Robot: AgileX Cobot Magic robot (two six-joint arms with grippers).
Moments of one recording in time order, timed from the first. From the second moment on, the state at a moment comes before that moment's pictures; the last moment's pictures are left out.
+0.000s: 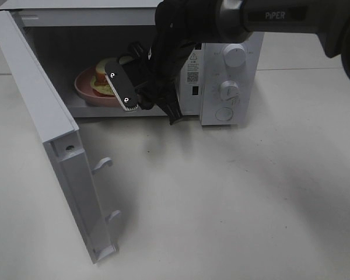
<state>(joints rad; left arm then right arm) 0.00 0.00 -0.50 -0.07 1.05 0.08 0.62 2.28 -1.84 -0.01 0.60 -1.53</state>
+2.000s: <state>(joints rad) 0.00 0.00 -0.50 -0.07 1.05 0.08 0.62 1.43 -0.72 0.10 0.23 -1.75</state>
